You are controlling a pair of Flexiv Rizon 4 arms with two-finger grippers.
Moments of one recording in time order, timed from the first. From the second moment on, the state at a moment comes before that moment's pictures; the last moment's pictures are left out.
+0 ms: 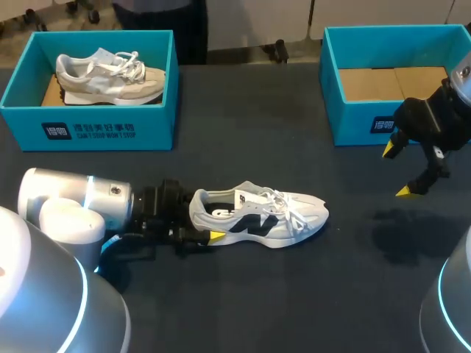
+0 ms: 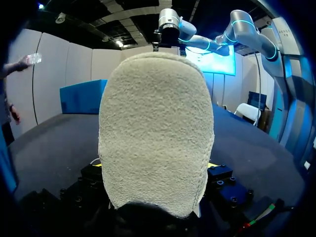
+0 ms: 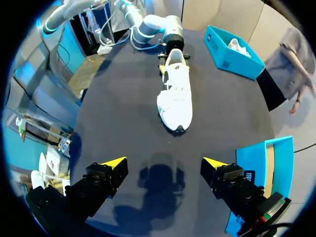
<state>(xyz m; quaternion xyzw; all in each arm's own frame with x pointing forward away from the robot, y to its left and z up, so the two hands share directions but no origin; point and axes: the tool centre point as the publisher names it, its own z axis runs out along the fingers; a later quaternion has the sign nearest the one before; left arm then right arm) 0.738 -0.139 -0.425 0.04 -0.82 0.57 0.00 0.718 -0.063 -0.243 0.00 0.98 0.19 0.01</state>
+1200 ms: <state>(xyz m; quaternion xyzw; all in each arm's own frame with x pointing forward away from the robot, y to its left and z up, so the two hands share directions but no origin) 0.738 -0.139 -0.426 0.04 -0.82 0.57 0.00 0.752 0.033 -0.257 0.22 0.95 0.20 0.05</state>
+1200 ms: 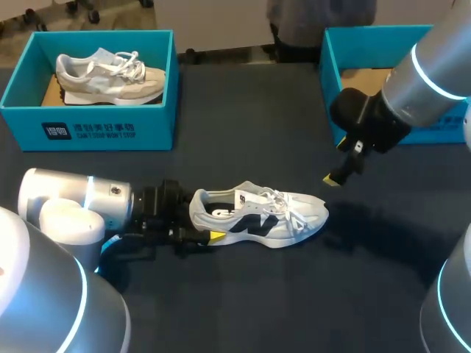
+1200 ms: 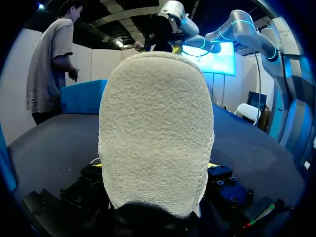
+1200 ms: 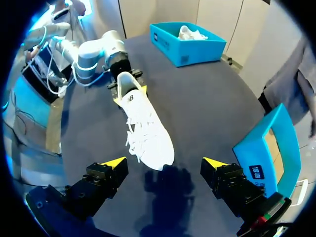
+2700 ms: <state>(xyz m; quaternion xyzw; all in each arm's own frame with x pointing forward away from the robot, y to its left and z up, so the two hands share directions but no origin) 0.738 -0.140 -0.426 0.04 -0.82 0.57 0.00 0.776 0.142 -0.283 0.57 0.81 0.13 0.09</state>
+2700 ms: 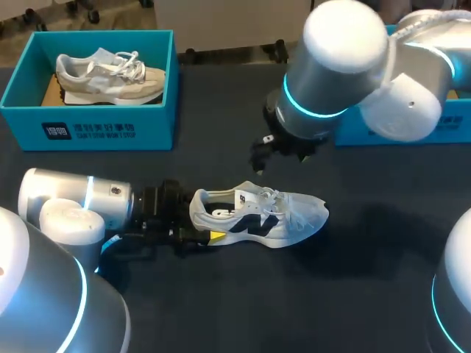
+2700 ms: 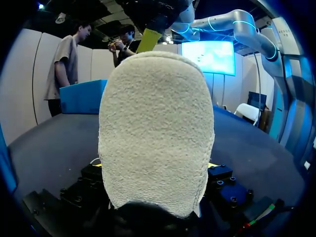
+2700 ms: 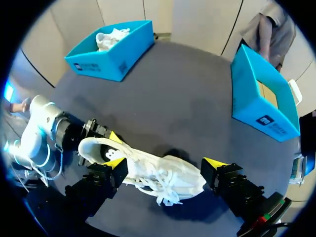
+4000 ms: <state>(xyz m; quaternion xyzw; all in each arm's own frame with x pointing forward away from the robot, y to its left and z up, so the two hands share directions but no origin) 0.738 -0.140 -0.426 0.04 -0.82 0.57 0.00 0.758 0.195 -0.265 0.74 0.66 0.03 0.11</state>
